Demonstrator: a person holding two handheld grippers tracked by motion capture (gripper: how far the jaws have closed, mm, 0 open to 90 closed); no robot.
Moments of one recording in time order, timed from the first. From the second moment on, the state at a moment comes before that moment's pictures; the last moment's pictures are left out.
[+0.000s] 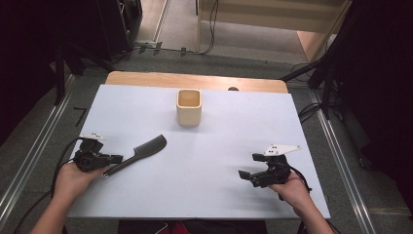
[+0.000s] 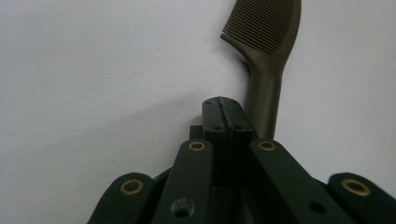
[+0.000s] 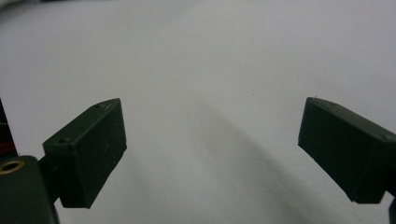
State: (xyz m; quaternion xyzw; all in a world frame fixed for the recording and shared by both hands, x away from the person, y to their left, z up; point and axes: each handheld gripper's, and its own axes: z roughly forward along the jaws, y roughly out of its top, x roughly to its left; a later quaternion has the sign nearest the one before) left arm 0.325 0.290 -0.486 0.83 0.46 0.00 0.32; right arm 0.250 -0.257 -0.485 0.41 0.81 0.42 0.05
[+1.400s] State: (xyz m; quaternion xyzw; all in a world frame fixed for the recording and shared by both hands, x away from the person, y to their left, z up) left arm 0.296 0.250 -0.454 0.81 0.36 0.01 0.46; right arm 0.240 -0.265 -0.486 0.42 0.80 0.43 0.06
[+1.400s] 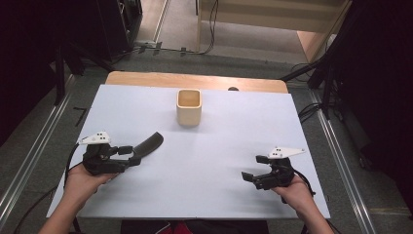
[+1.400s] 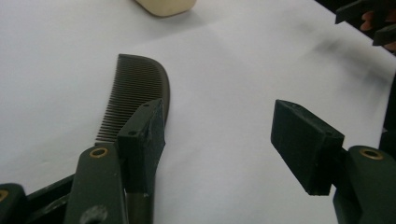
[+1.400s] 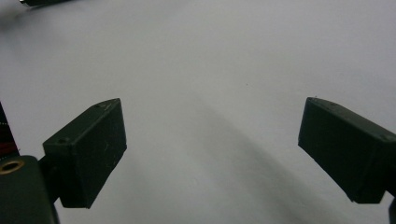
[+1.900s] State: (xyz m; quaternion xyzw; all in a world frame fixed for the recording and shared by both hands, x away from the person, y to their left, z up) left arm 0.281 0.235 -0.460 0.82 0.34 0.00 0.45; right arm 0.234 -0.269 -0.487 0.43 0.79 0.43 0.06
